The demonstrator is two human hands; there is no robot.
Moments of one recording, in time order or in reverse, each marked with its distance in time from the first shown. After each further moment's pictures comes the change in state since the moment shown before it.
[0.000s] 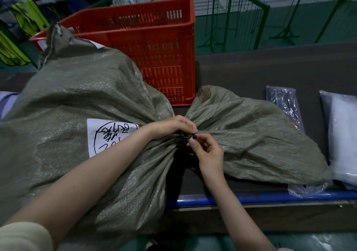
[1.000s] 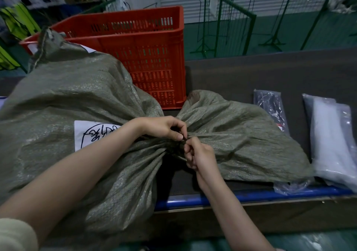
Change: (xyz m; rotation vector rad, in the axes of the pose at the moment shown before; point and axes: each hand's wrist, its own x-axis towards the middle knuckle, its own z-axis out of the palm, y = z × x) left_hand 0.001 0.011 -0.009 0.574 -0.090 -0.006; right_hand -0.005 -0.038 0.001 0.013 0.062 0.458
